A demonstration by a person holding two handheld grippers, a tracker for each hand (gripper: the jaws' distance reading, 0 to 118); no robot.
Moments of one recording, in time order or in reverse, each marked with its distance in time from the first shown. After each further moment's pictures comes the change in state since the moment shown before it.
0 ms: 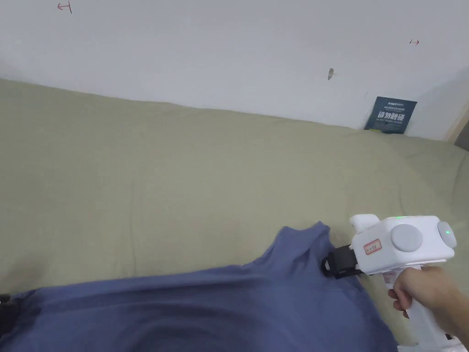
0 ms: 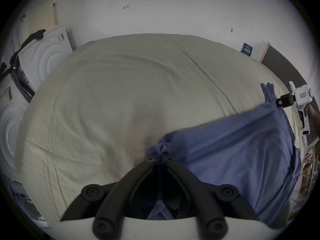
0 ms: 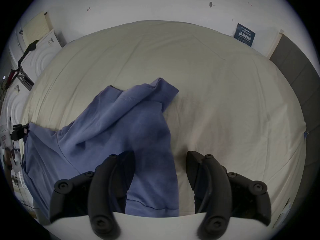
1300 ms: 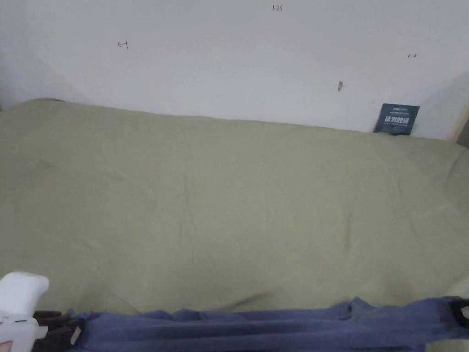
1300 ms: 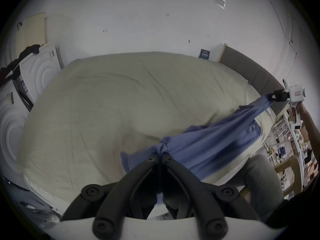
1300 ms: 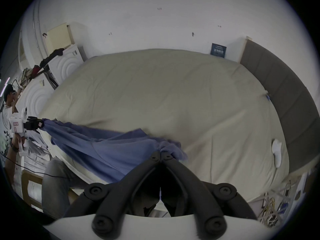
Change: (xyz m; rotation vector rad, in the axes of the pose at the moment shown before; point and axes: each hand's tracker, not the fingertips) left arm -0.020 -0.144 0.208 0.043 -0.244 -0.134; right arm -0.053 -0.262 0.281 0.179 -0.007 -0.030
